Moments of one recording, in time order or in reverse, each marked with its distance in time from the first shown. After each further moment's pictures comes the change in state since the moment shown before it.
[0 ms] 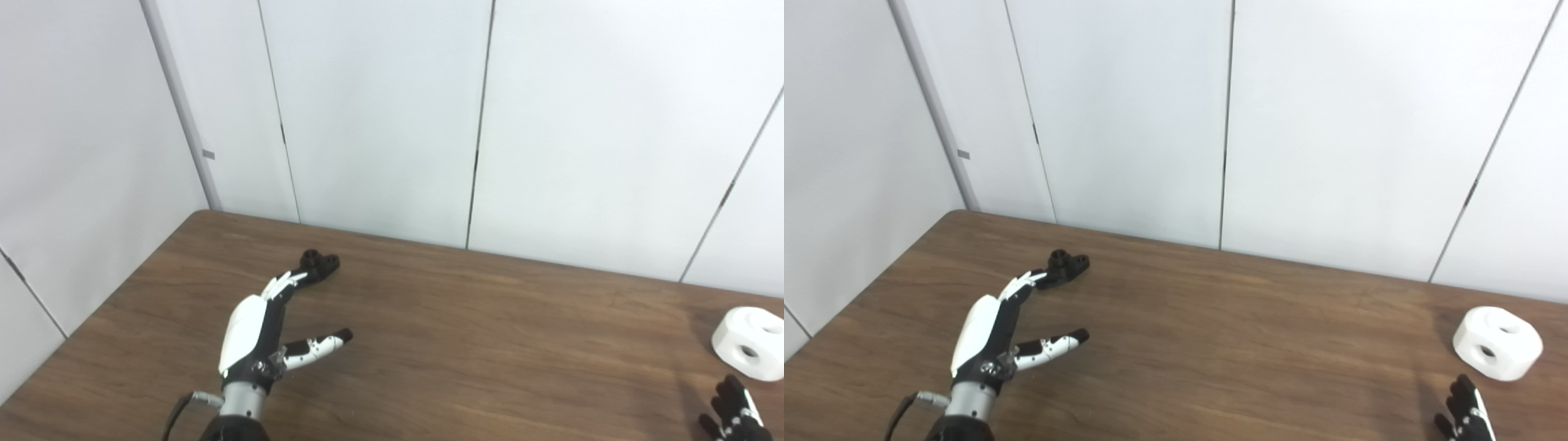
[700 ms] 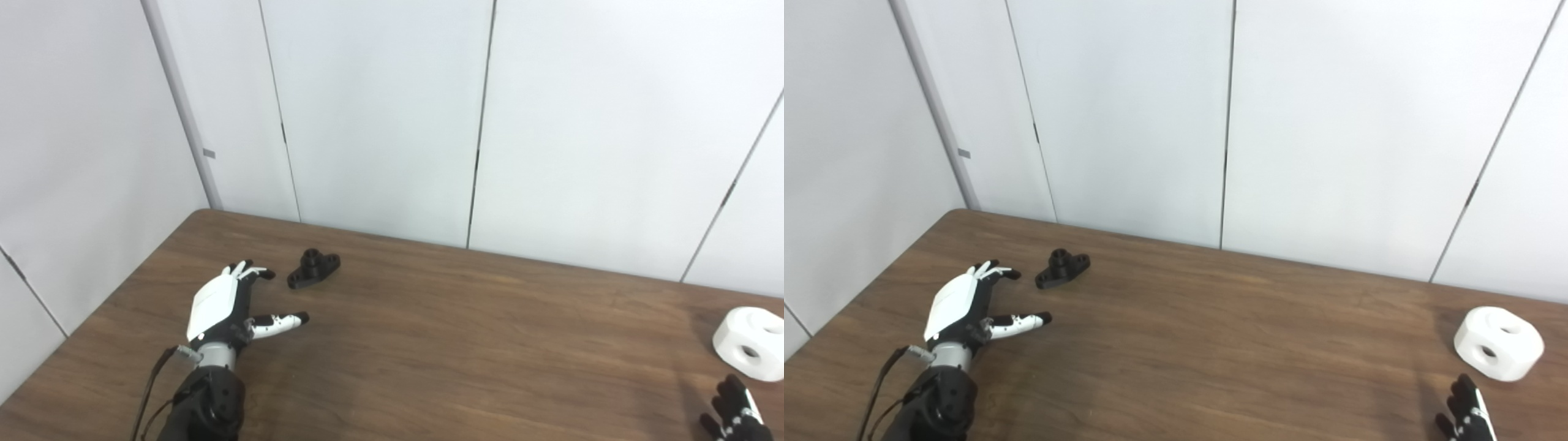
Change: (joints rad) left arm -0.161 0.136 0.036 0.308 0.067 0.085 -0.009; right arm -0.002 0.001 0.001 0.003 0.002 -0.003 -0.001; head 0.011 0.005
